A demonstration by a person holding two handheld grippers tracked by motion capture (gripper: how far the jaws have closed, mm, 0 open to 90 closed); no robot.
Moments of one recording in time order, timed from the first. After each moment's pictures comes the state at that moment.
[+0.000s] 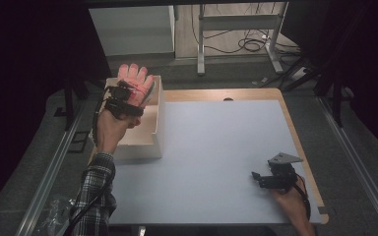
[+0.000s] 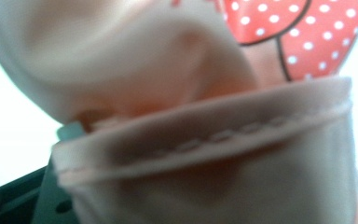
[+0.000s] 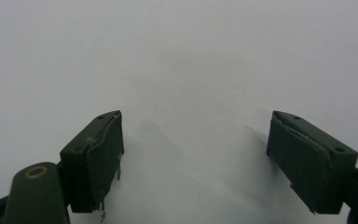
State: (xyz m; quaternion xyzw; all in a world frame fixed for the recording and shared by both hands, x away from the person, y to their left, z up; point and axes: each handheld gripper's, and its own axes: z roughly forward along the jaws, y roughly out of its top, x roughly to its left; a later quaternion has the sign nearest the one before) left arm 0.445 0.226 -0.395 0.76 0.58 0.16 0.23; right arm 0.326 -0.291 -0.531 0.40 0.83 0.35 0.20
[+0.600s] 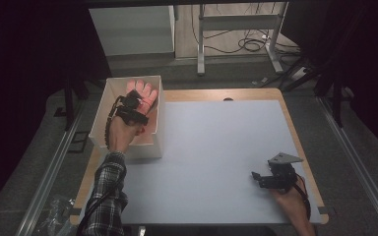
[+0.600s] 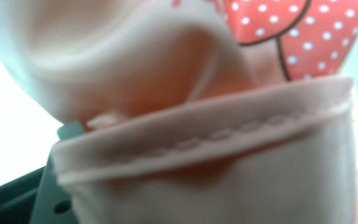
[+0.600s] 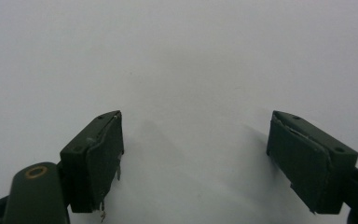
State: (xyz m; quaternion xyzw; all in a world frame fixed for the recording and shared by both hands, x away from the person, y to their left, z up) left arm 0.480 0.215 -0.458 0.77 0.61 0.12 0.17; right arm 0.326 -0.292 -0.531 0.40 0.83 0.35 0.20
